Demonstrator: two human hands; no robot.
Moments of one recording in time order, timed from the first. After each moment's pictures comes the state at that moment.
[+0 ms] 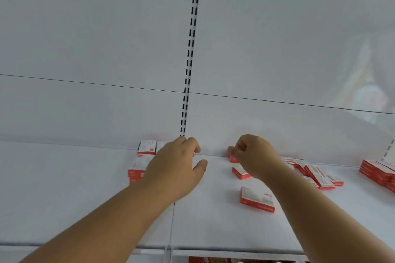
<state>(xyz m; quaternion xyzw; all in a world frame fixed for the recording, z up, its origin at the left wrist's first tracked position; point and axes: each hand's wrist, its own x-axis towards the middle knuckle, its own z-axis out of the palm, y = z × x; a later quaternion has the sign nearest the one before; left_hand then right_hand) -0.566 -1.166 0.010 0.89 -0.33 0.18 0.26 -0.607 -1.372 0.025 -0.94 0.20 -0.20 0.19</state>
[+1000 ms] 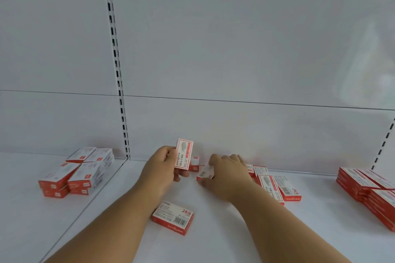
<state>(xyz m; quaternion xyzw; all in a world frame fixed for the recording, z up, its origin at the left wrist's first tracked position) -0.568 -1.348 -0.019 0.75 -0.10 -0.01 0.65 -0.605 -1.515 -0.027 -0.99 0.09 -0.11 0.06</state>
